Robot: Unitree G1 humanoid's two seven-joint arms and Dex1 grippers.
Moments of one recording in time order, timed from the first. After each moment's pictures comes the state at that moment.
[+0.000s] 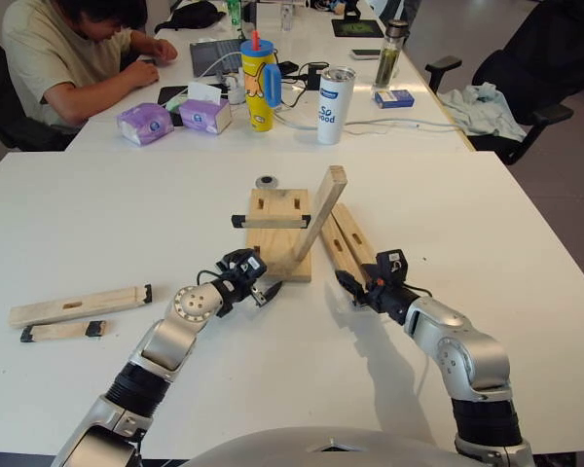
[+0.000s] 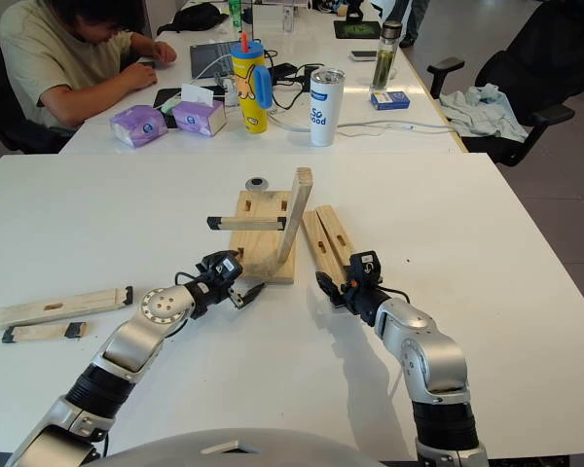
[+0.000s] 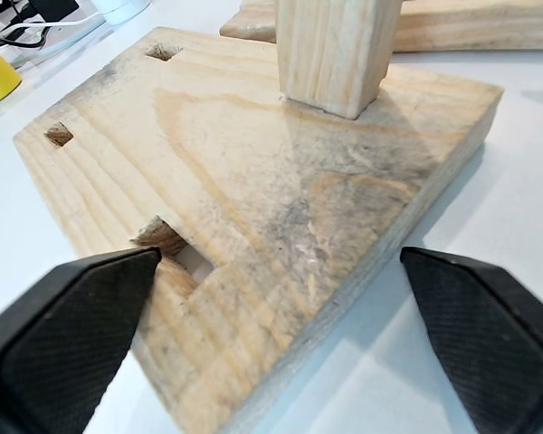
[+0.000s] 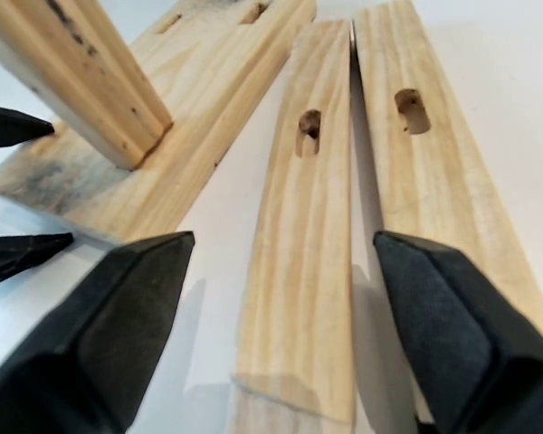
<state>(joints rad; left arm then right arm) -0.15 0.42 -0.39 -0.06 0.04 0.39 -0.45 0.02 -0.23 0.02 -0.34 0.34 0.83 0.29</state>
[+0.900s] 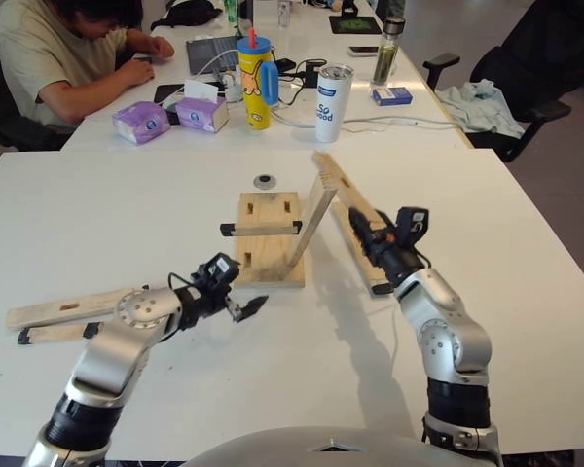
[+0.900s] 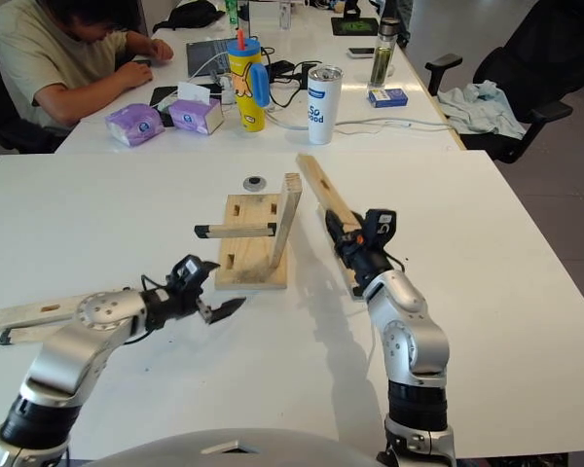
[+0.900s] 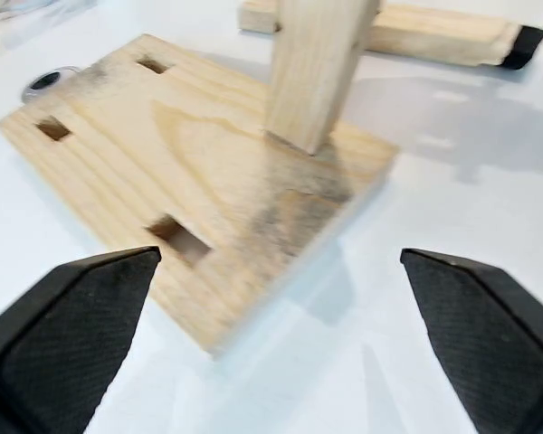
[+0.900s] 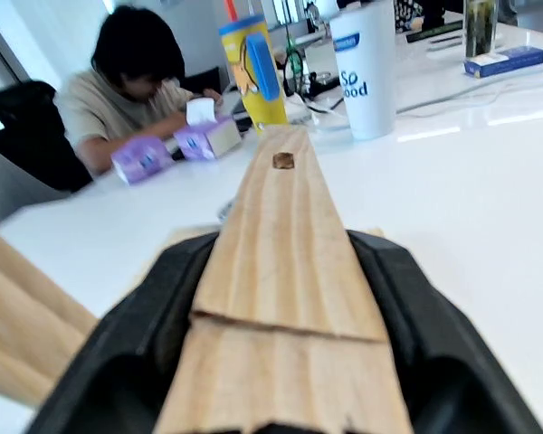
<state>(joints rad) 0.05 0.59 -0.12 -0.52 -0.27 0.76 -0.75 -0.13 -0.06 -0.14 -0.35 0.49 0.54 0.23</state>
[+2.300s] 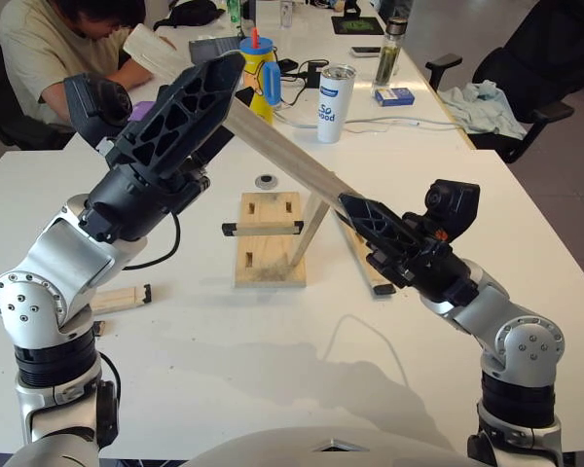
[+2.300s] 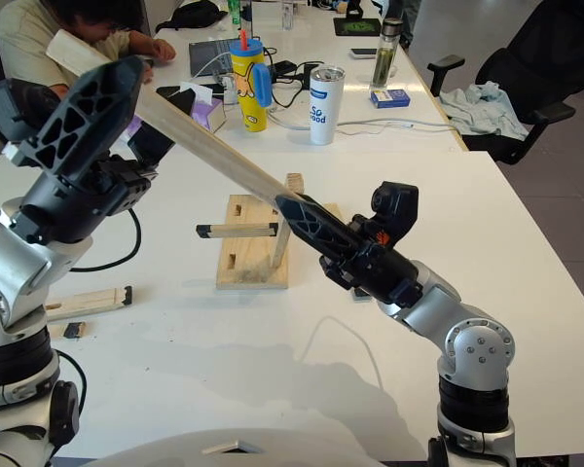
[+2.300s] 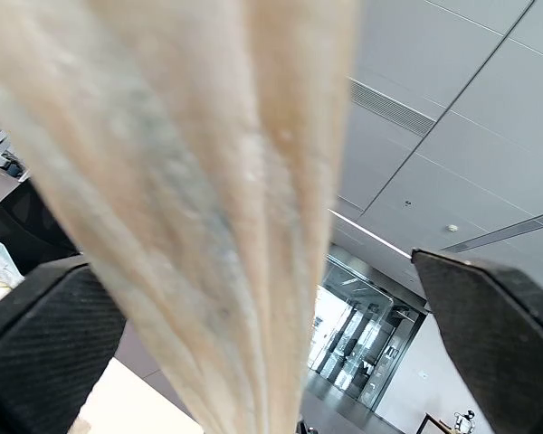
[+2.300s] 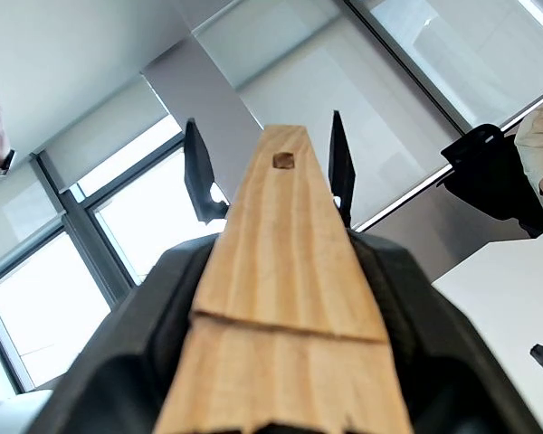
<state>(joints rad) -0.39 0.52 0.24 -0.49 -1.96 0.69 -0.09 -0.13 -0.35 -0.14 -0.53 1.66 0.80 0.45</state>
